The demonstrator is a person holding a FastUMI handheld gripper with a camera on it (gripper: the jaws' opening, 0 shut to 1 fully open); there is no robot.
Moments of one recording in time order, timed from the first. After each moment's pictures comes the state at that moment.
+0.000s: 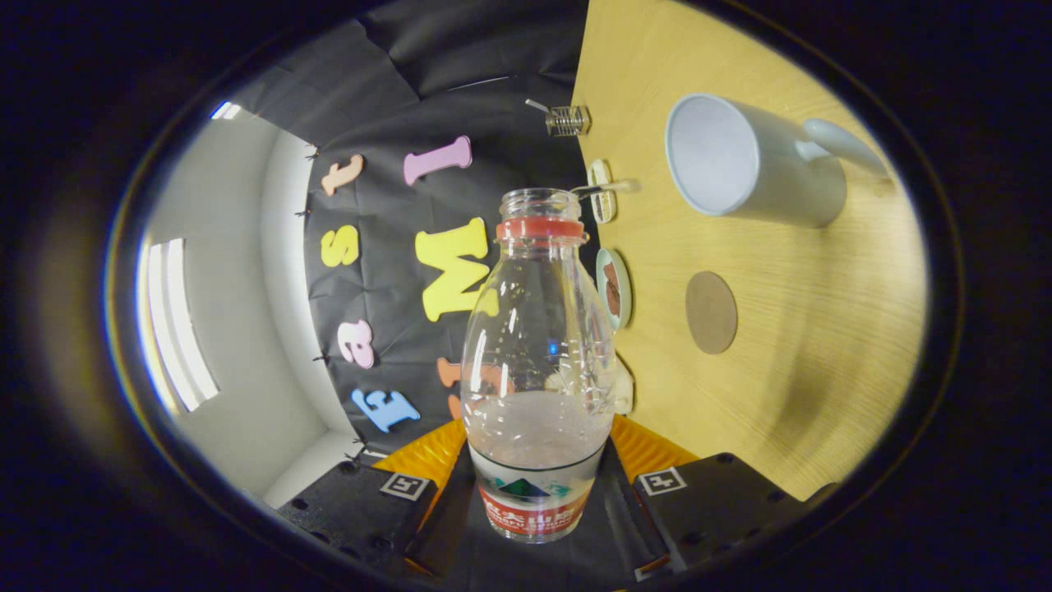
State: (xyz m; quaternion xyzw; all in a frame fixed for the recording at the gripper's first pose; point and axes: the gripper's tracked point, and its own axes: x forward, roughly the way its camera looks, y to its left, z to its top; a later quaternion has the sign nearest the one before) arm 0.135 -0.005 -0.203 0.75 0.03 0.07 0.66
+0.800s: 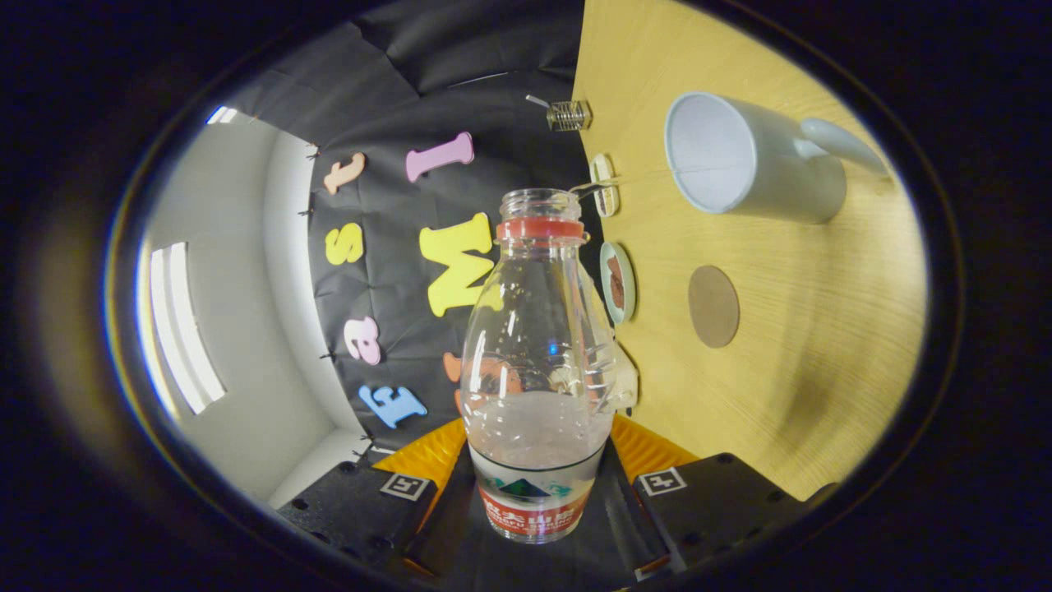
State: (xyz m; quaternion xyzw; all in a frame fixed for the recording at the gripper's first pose) arm 0.130 -0.005 -0.205 0.75 0.04 0.09 0.66
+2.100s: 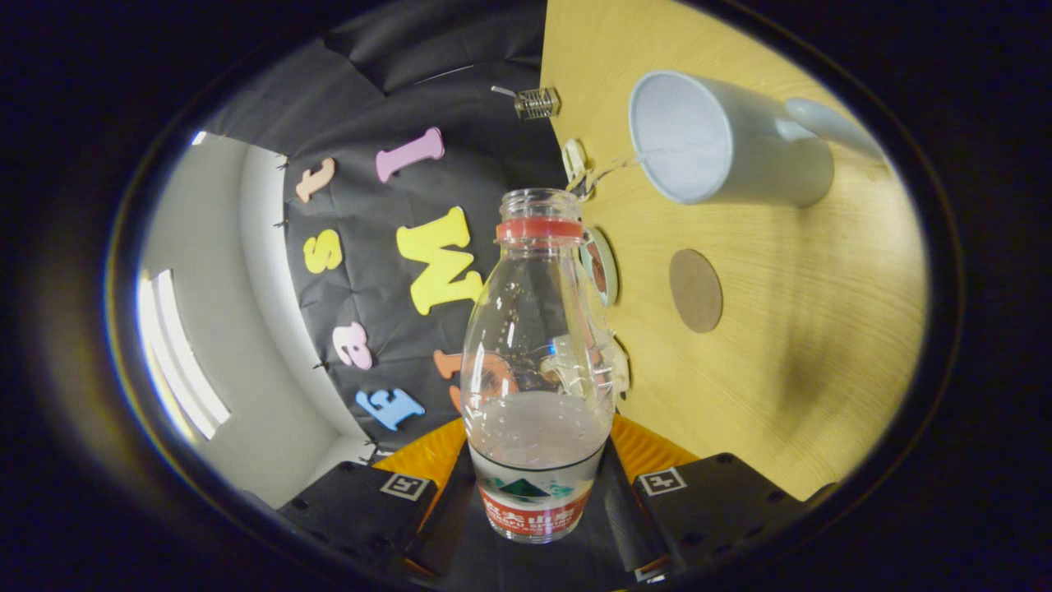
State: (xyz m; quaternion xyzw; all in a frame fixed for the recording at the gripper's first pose) arm 0.129 -0.011 -0.215 0.78 0.08 0.09 0.62
